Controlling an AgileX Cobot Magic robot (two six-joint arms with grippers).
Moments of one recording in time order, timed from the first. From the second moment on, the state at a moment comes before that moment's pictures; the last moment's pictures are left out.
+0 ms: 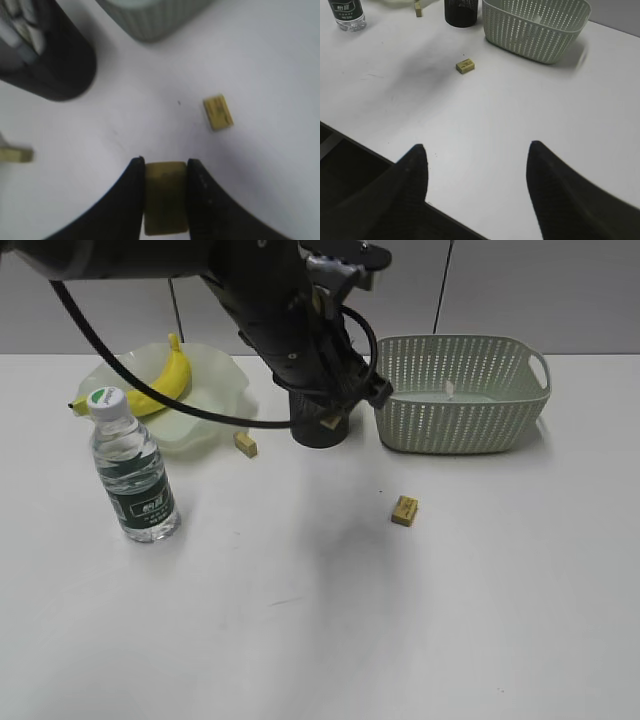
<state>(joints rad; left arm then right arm) -0.77 1.97 -1.61 0.09 0.73 -0.13 0.54 -0.01 -0.51 -0.03 1.04 -0.05</state>
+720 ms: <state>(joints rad) -0.57 2.08 -1.62 -0.03 0.19 -0.13 0.54 -0.01 -0.51 -0.03 1.04 -0.05</state>
